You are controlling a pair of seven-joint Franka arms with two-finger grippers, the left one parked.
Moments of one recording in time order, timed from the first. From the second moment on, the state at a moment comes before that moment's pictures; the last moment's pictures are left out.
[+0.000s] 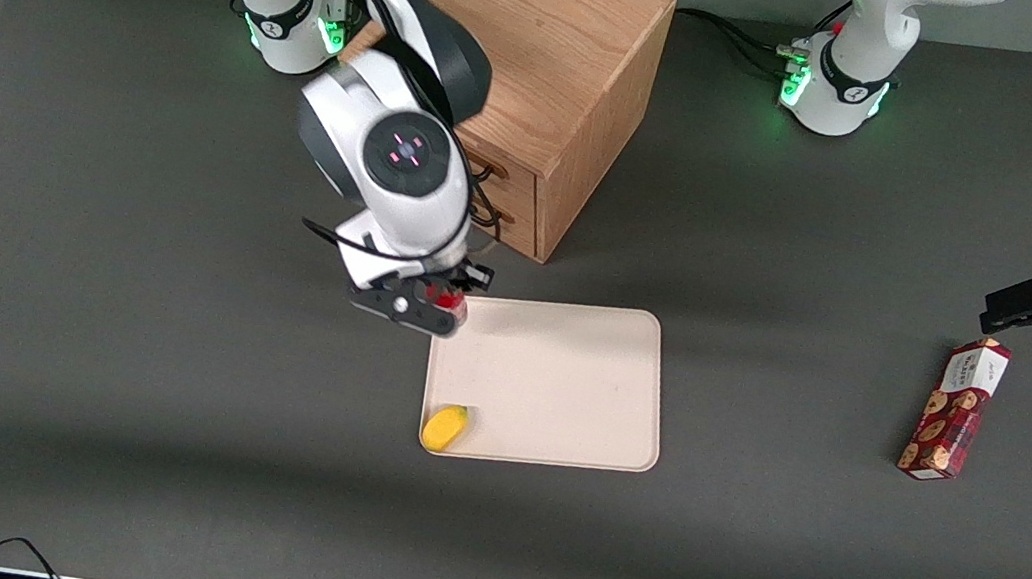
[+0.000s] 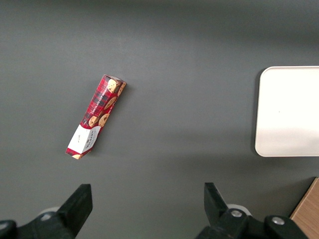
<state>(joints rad) 0.32 0.69 0.48 -1.22 -0.30 1.76 1.02</state>
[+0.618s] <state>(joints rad) 0.32 0.74 0.46 -1.28 -0.35 1.91 1.02</state>
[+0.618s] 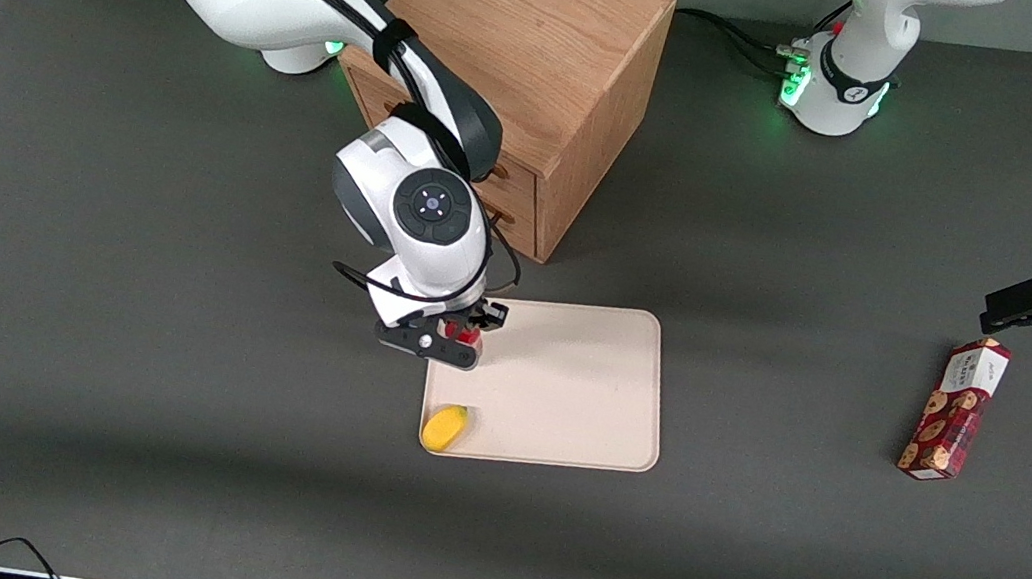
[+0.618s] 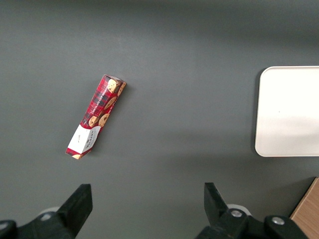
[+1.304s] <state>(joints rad) 0.32 0.73 0.45 -1.31 -0.39 1.96 1.01</state>
